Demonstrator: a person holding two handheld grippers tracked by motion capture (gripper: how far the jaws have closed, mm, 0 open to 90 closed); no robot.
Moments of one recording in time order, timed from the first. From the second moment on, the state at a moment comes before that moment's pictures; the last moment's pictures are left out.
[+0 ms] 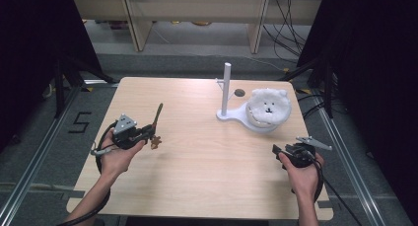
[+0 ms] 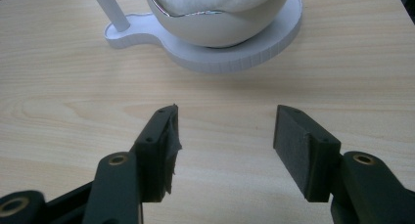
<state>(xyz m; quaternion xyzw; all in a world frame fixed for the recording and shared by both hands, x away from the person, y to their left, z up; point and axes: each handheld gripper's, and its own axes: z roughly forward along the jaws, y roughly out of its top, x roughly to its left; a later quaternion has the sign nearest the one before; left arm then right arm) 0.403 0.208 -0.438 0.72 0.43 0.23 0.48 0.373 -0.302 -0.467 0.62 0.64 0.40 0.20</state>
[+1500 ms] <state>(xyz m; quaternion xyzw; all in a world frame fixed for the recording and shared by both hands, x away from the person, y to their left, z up) 0.443 0.140 -0.401 0.72 0.39 0.24 0.51 0.373 -0.300 -0.466 0.61 0.65 0.41 0.20</state>
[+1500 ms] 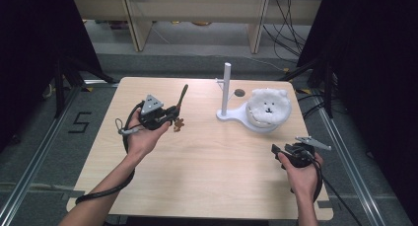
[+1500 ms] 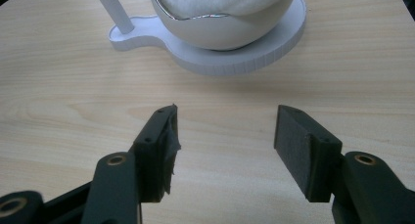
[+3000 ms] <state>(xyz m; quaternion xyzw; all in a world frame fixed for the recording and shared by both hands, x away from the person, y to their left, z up) 0.468 0.085 -0.385 0.73 0.36 0.24 0.52 0.372 -0.302 -0.466 0.61 0.64 0.41 0.21</state>
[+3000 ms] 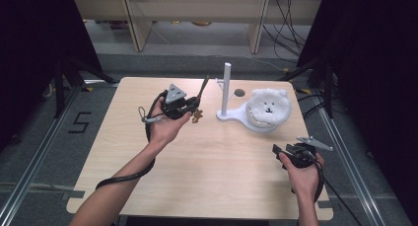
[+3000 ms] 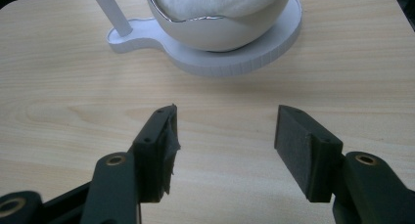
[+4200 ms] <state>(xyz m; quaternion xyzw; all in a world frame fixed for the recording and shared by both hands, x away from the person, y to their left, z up) 0.489 0.056 -0.398 0.75 0.37 0.24 0.50 0.372 -0.303 -0.467 0.61 0.64 0.41 0.20</state>
